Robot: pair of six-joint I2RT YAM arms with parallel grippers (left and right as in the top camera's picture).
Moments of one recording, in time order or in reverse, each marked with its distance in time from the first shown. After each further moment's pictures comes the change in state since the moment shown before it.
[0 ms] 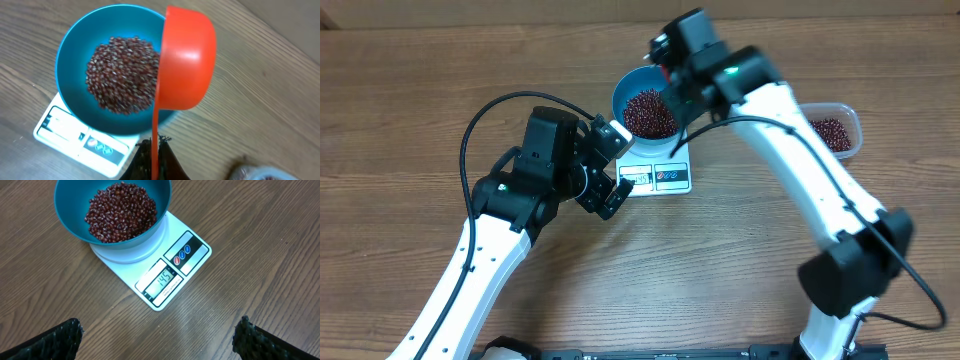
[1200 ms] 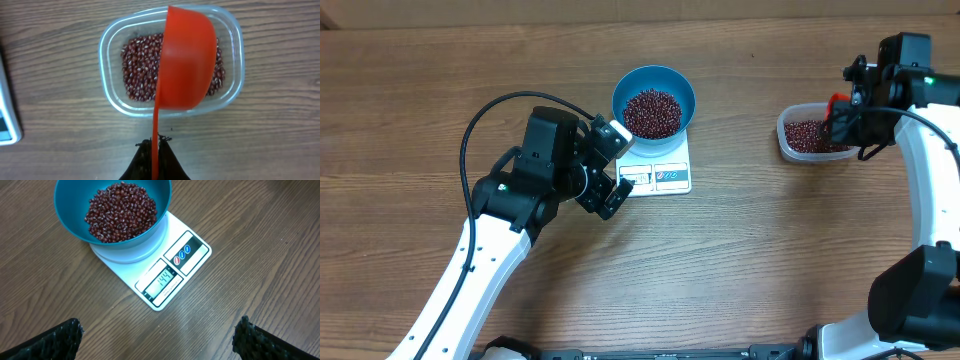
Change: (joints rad) left arm 0.000 0.000 0.000 0.000 0.000 0.000; right arm -0.643 -0.209 -0.405 -0.017 -0.169 0.083
